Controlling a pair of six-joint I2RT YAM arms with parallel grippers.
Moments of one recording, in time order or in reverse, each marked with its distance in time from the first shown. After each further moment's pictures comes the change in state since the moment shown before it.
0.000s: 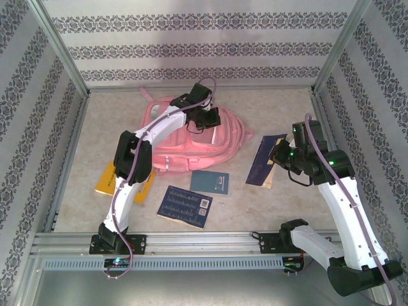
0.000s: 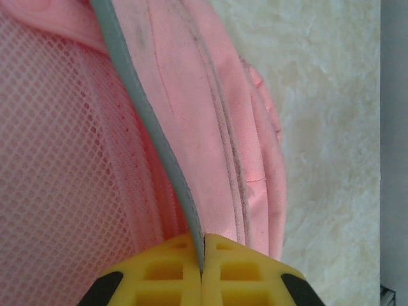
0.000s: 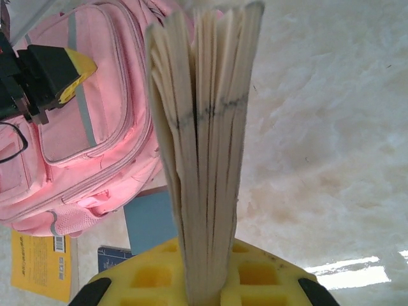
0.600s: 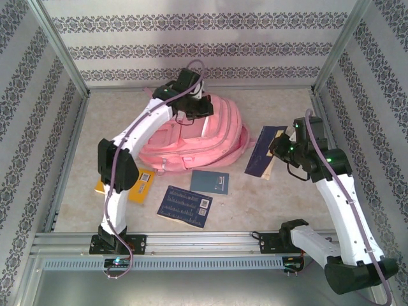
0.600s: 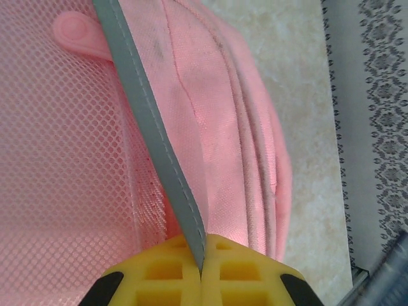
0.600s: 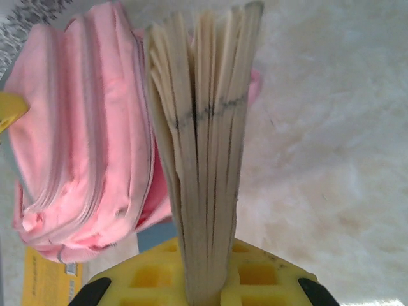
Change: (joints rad) left arm 0.023 -0.225 0.043 -0.209 -0.032 0.063; right arm -0.054 0.023 -0.050 0.179 -0.042 -0.027
